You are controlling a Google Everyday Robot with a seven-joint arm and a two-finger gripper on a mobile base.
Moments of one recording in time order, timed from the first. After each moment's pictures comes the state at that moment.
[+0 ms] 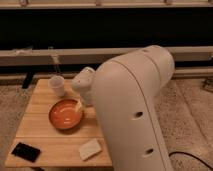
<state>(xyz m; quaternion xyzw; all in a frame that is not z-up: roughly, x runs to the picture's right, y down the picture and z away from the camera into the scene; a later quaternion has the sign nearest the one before) -0.096 0.110 0.851 -0.24 0.18 0.56 0.77</state>
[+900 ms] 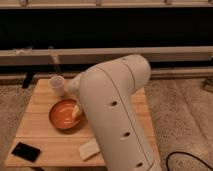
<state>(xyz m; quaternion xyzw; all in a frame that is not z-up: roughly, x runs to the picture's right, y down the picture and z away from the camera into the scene) -0.117 0.153 0.902 -0.29 0.22 0.51 0.78</state>
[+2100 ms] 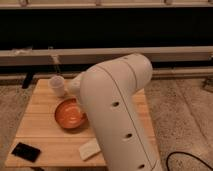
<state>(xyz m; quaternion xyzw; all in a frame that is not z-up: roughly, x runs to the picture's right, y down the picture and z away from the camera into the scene) -0.115 0.143 0.893 -0.28 0.21 0.52 0.78</state>
